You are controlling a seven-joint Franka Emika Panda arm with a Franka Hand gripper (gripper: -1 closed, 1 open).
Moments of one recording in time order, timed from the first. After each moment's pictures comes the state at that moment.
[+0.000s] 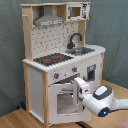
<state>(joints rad) -0.67 -1.34 1.74 -2.12 -0.58 2.48 1.26</state>
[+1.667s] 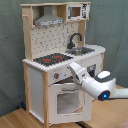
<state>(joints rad) -0.64 -1.31 1.55 -2.07 -0.57 2.48 0.69</state>
